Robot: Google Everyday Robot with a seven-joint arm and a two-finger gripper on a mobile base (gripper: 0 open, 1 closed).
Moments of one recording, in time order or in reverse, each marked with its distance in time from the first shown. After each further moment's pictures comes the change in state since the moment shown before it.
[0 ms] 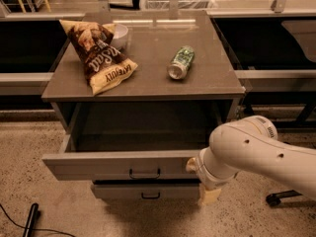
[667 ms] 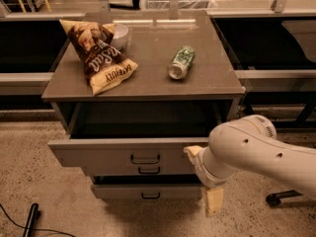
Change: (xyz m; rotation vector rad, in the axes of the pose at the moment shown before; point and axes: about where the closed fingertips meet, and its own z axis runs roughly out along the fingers) arm 0.000 0.000 0.000 0.000 0.000 0.000
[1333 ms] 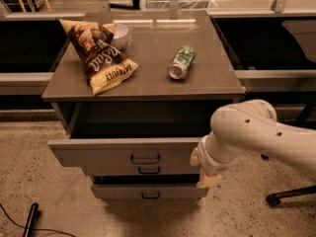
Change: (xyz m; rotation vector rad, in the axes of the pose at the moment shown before) arm 0.013 -0.021 -0.009 -0.045 -0.003 0.079
